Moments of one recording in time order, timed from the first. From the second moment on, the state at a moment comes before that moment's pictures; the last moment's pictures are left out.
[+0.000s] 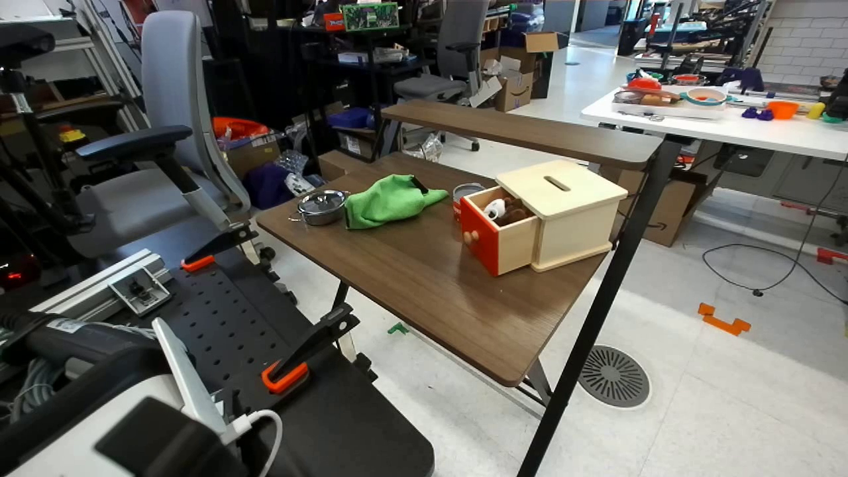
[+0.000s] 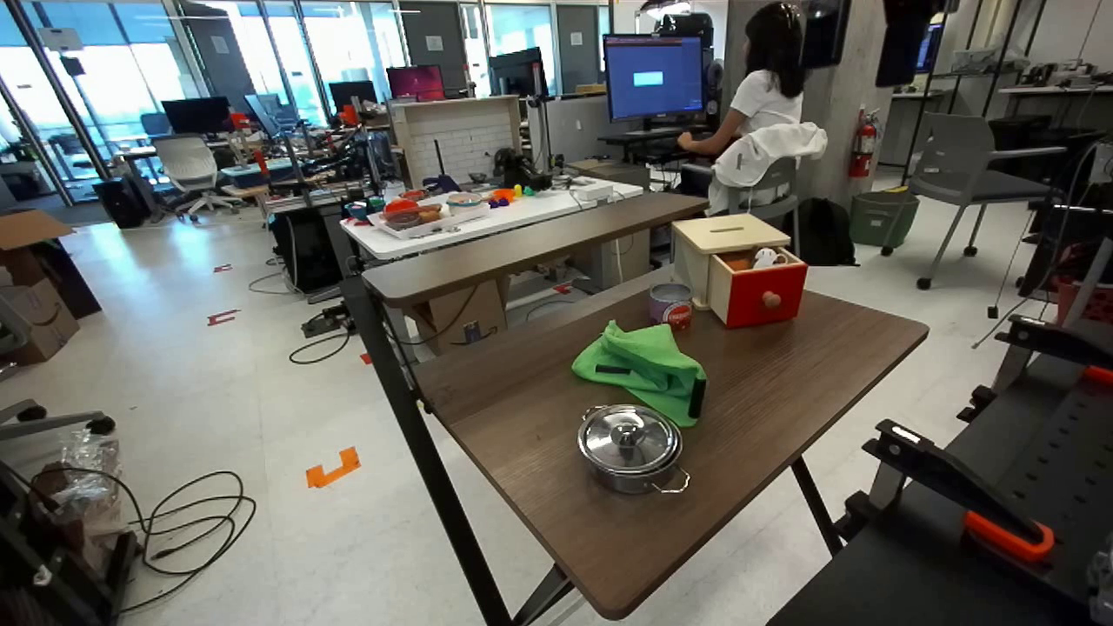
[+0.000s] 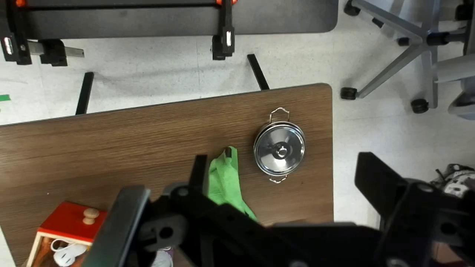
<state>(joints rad) 0.14 -0.20 0.08 -2.42 0.21 2.16 0.07</state>
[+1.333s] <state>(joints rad) 0.02 0.28 -0.04 -2.07 0.04 2.30 0.27</state>
